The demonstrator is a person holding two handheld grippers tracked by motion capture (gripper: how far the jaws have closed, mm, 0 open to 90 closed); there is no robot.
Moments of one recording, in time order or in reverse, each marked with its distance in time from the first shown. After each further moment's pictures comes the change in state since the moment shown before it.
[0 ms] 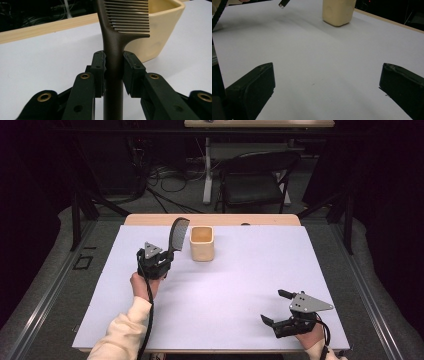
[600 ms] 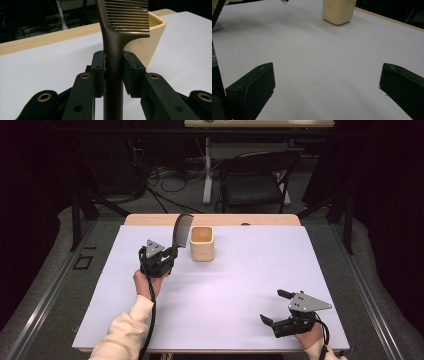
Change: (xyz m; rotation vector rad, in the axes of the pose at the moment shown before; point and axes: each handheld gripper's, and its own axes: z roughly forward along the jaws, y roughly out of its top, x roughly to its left) left arm -0.007 0.010 -0.001 -0.066 -0.045 -0.005; right arm 0.000 -0.001 0.003 0.006 0.005 0.007
